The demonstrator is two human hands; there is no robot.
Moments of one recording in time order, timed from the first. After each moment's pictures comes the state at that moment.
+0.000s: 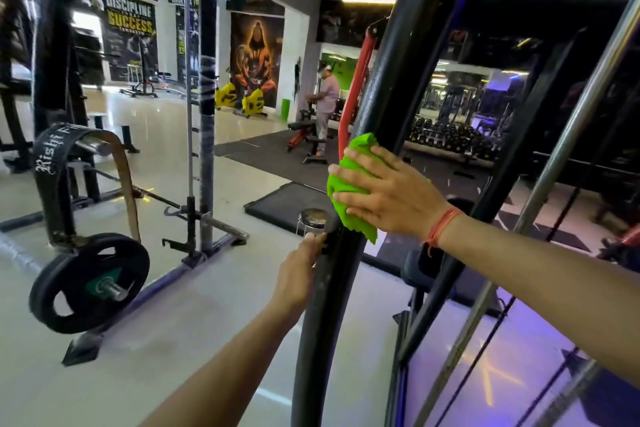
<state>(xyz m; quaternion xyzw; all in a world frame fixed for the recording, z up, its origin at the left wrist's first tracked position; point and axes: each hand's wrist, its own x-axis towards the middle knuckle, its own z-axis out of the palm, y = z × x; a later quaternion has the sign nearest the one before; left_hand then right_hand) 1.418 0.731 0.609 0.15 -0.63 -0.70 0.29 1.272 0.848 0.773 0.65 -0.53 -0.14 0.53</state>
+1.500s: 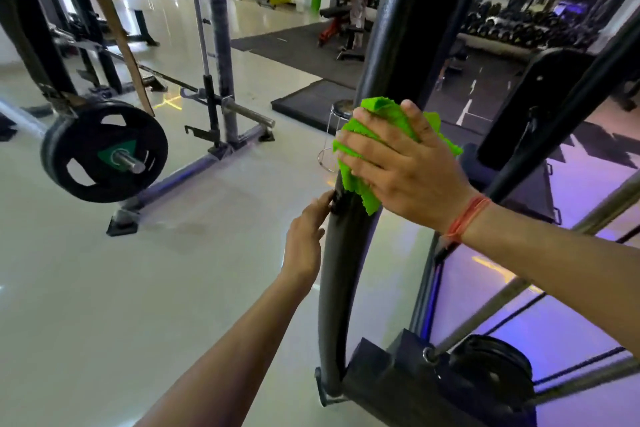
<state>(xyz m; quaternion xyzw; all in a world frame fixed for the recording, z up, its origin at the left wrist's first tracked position) 1.412 0.741 0.342 0.23 -0.57 -0.74 0.28 1.261 0.835 0.457 0.66 -0.55 -0.07 0.51</state>
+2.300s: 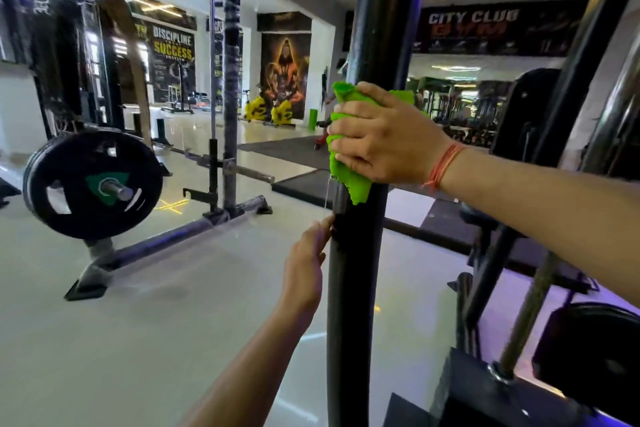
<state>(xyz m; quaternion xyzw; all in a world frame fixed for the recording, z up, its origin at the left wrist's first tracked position) 1.402 0.752 0.107 0.09 -0.58 -0.71 0.39 1.271 0.826 0.306 0.63 -0.50 -0.16 0.57</state>
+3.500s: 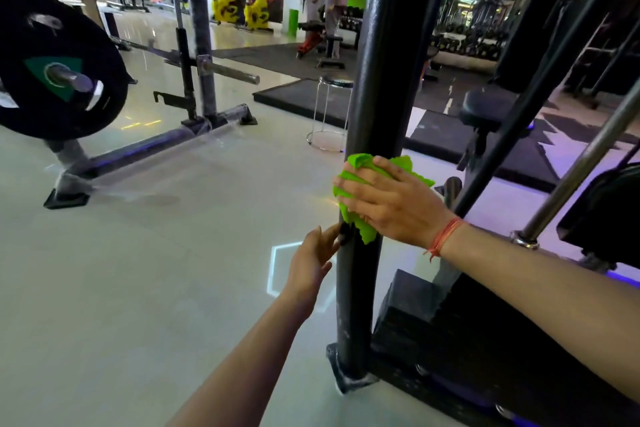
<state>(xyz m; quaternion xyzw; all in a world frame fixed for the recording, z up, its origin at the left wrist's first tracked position) 1.408 0.751 -0.107 0.22 -0.50 -0.82 0.17 1.262 0.859 0.011 0.67 -0.55 -0.11 0.48</state>
